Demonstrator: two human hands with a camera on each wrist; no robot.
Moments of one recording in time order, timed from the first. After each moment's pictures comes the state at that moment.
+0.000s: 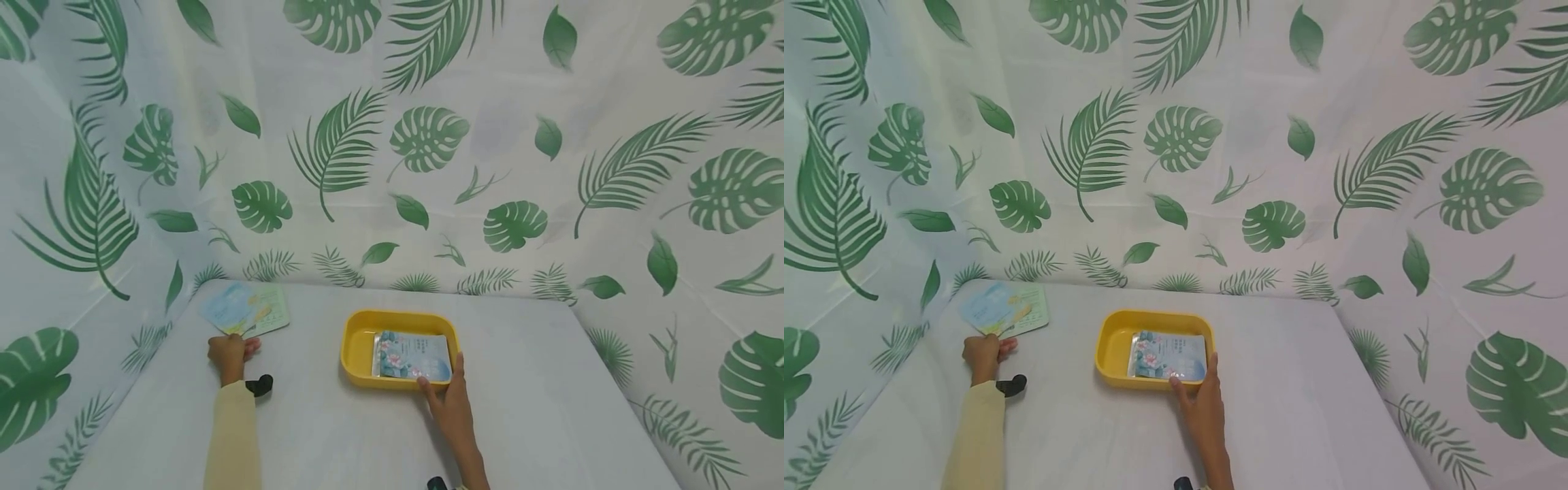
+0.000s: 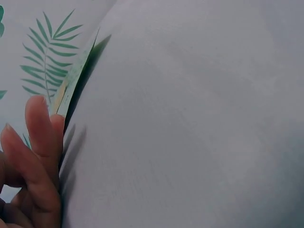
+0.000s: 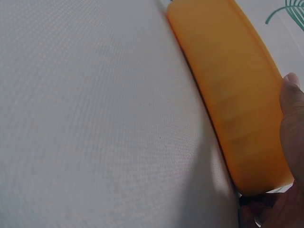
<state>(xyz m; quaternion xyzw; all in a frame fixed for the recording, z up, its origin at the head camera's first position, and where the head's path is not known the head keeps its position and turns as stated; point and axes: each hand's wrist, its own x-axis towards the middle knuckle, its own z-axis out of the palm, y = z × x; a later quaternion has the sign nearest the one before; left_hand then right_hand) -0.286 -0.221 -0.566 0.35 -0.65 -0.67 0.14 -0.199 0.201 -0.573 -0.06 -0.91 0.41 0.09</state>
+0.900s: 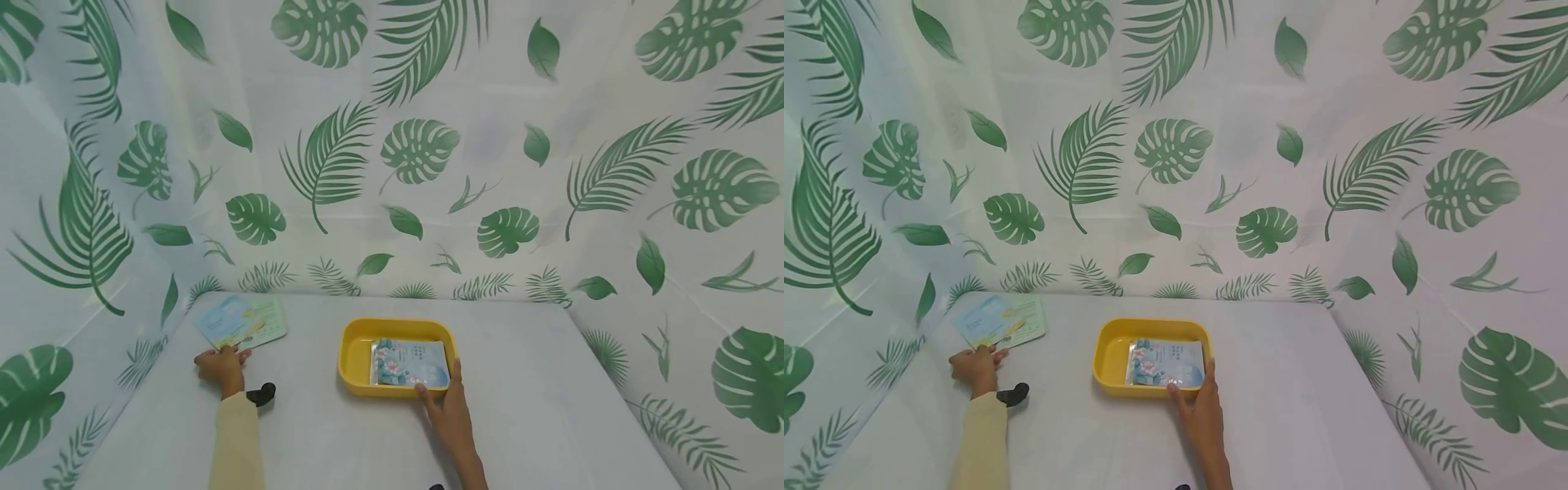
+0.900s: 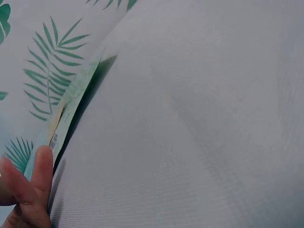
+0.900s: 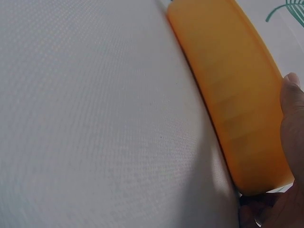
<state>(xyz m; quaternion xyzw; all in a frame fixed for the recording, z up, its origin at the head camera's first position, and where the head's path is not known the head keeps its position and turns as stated) -0.292 -0.214 -0.569 0.42 -0.57 -0.66 0.25 -0.200 0.201 -0.575 -0.07 -0.90 0.41 0.08</state>
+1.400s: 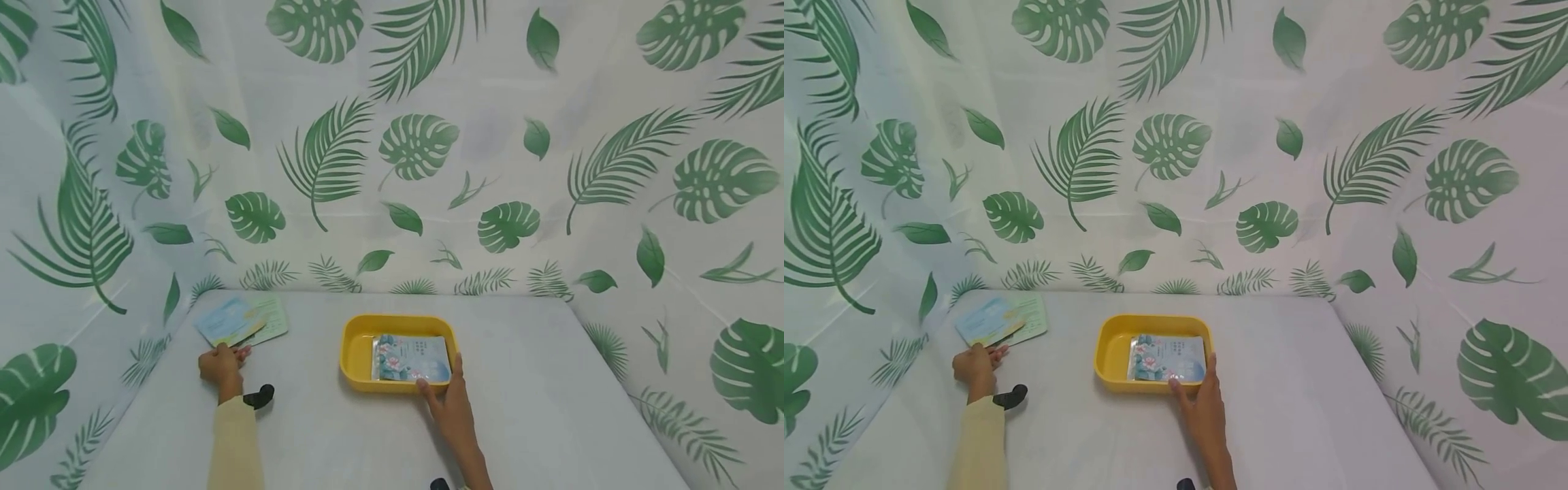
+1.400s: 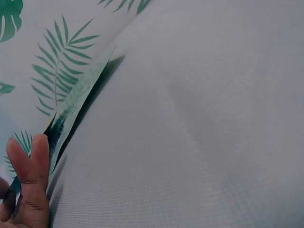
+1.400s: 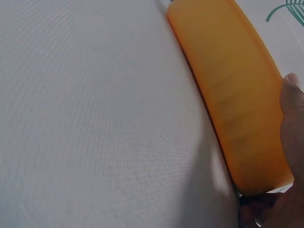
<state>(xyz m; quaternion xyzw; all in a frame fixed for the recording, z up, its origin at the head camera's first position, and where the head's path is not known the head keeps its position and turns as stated) -0.281 -0.221 -0.563 0.41 -0.52 -0.71 0.22 -0.197 0.201 -0.572 -0.06 -0.90 0.42 0.08</state>
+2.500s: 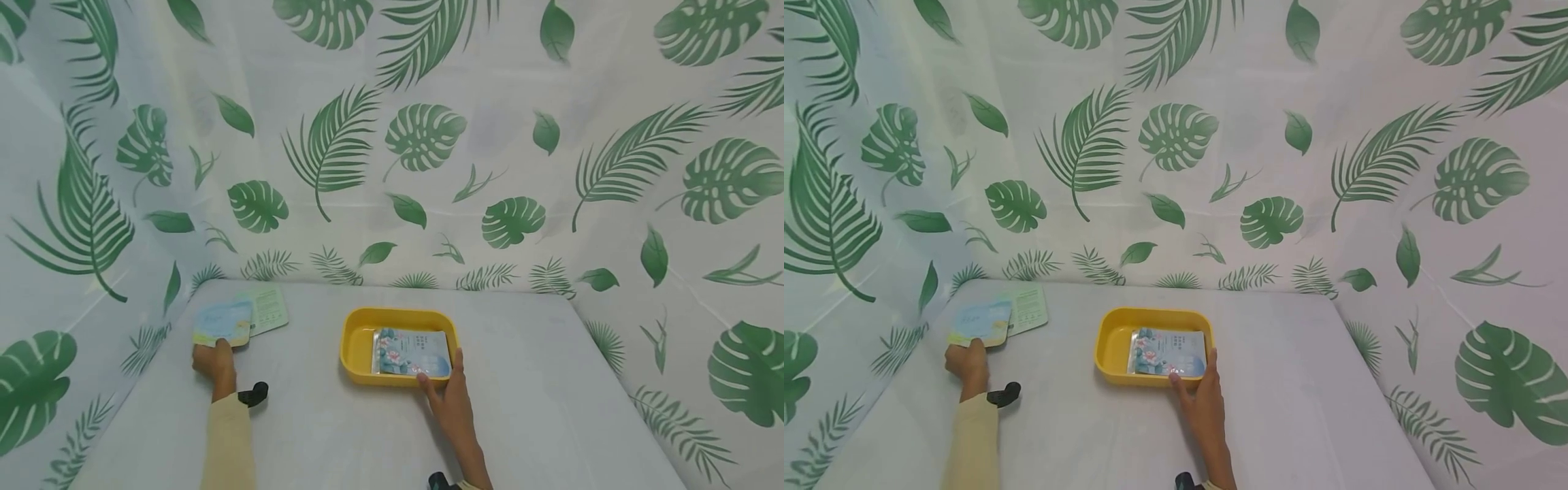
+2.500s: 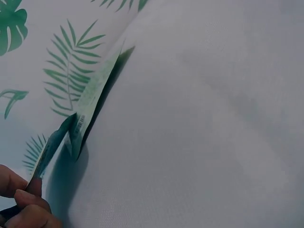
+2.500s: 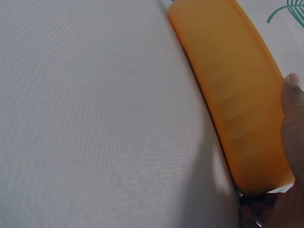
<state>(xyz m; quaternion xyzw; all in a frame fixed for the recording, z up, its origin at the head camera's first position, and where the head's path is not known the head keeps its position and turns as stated) -0.268 -0.222 -0.560 0.40 -0.63 -0.61 0.26 -0.196 0.200 -0.571 -0.06 -0.91 0.41 0.08</state>
